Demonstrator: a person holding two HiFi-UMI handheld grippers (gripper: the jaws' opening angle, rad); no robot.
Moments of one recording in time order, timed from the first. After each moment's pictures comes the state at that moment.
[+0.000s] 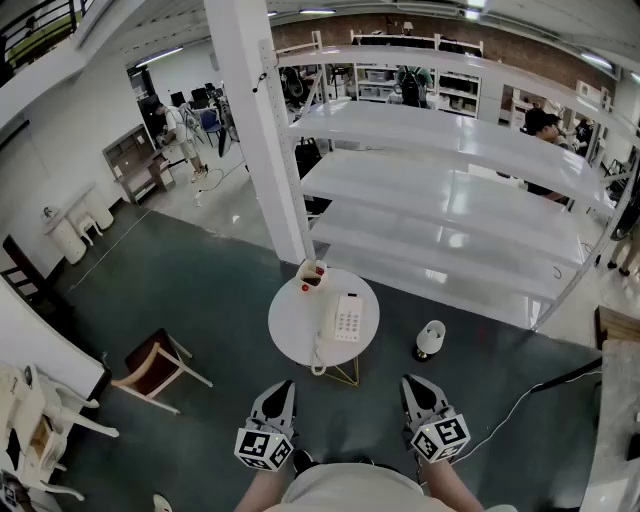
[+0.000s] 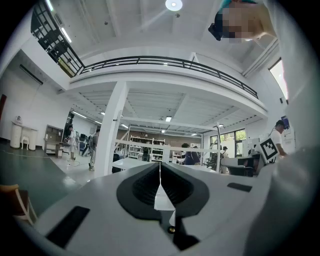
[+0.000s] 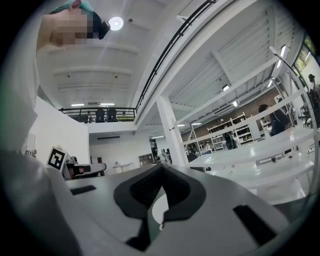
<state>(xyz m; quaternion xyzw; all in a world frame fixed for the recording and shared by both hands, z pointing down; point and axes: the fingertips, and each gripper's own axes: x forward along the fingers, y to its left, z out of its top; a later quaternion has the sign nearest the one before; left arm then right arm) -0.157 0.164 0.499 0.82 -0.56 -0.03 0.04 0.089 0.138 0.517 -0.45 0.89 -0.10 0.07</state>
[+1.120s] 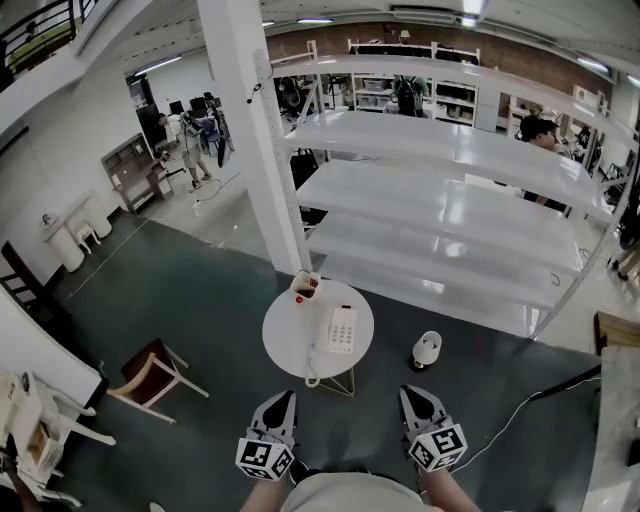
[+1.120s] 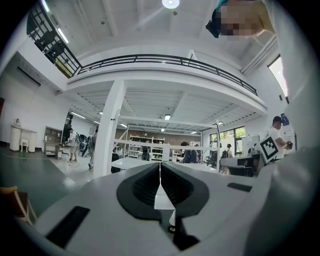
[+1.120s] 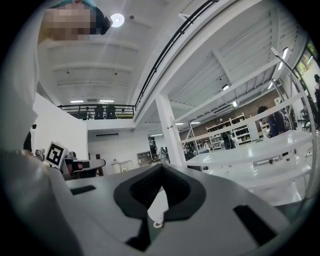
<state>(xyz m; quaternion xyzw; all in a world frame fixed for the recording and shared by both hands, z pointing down) -0.136 0.154 0.505 0.83 -0.56 -0.02 0.04 0.104 0.129 0.529 -0.45 0.88 -0.10 0.05</state>
